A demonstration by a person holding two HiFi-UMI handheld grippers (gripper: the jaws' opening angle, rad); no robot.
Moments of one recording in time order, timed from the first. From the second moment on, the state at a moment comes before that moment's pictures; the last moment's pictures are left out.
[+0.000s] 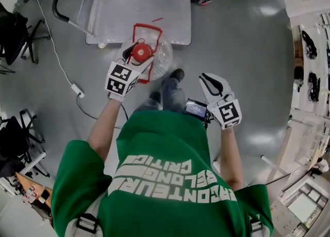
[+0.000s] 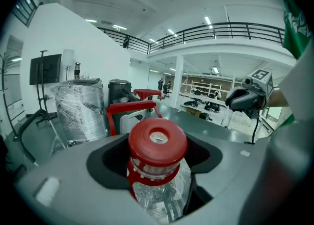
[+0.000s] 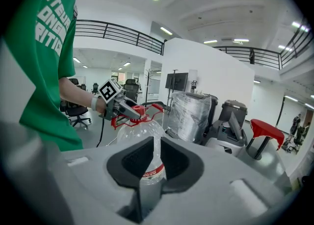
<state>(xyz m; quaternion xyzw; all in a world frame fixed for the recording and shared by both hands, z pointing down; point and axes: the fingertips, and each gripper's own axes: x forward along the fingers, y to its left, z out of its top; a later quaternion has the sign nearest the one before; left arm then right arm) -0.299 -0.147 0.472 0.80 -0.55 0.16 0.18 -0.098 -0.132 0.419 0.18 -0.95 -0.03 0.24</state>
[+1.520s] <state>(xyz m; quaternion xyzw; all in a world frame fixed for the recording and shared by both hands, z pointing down) -0.311 -0.313 0.487 0.73 -0.62 0.16 0.23 -0.082 -0.351 0.443 0.11 -0.96 -0.01 0.25</state>
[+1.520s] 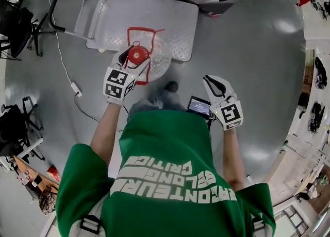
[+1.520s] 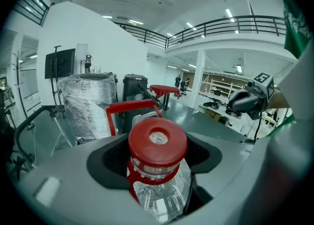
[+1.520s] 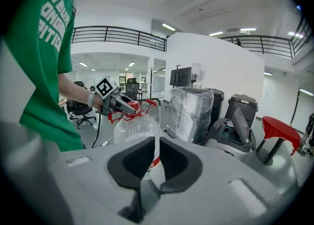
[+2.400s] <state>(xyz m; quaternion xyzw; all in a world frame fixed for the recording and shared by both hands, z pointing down) -0.359 -0.379 0.502 0.73 -0.61 0.20 0.23 -0.100 -0.416 0.424 0.15 -0.97 0.02 0.21</state>
